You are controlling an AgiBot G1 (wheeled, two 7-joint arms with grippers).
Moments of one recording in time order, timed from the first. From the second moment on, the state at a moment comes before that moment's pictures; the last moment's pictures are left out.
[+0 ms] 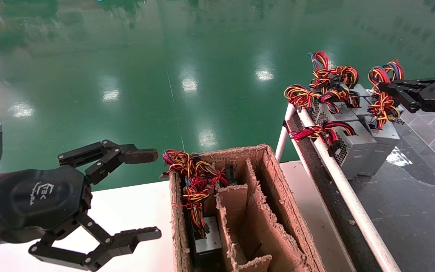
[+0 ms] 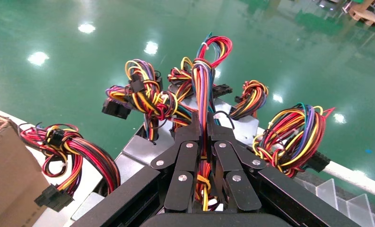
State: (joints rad) left arm -1.09 0.57 0.38 -1.26 0.66 1.45 -0.13; right arm 1.85 -0.80 -0.65 0.00 -1.15 -1.18 -0.24
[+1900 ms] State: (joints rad) left arm -1.09 0.57 0.38 -1.26 0.66 1.45 -0.13; right arm 1.58 -0.72 -0.51 0.45 -0.99 -1.29 -0.10
